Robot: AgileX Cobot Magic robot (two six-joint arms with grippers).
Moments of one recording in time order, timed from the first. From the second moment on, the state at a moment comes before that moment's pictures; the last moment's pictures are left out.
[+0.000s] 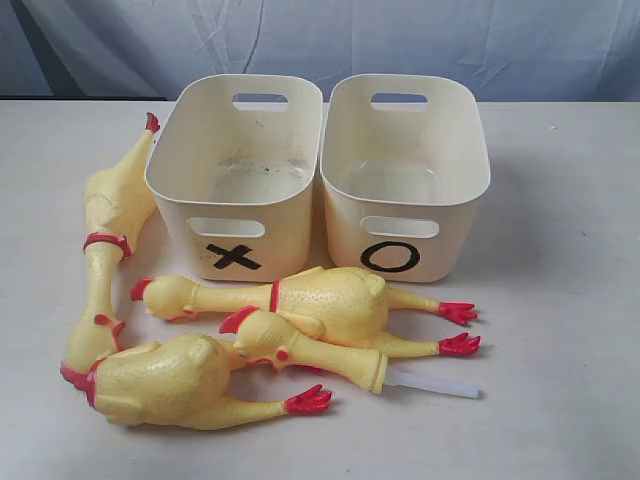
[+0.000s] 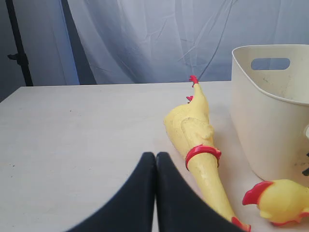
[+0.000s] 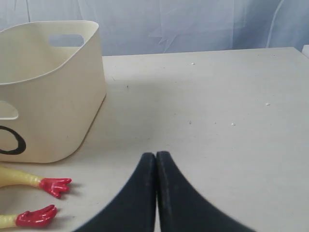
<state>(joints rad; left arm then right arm) 0.00 0.00 0.00 0.00 0.24 0.03 0.04 0.01 0.00 -0.01 0.36 0.02</state>
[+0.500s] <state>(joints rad) 0.00 0.00 0.00 0.00 0.24 0.03 0.04 0.01 0.00 -0.01 0.36 0.02</state>
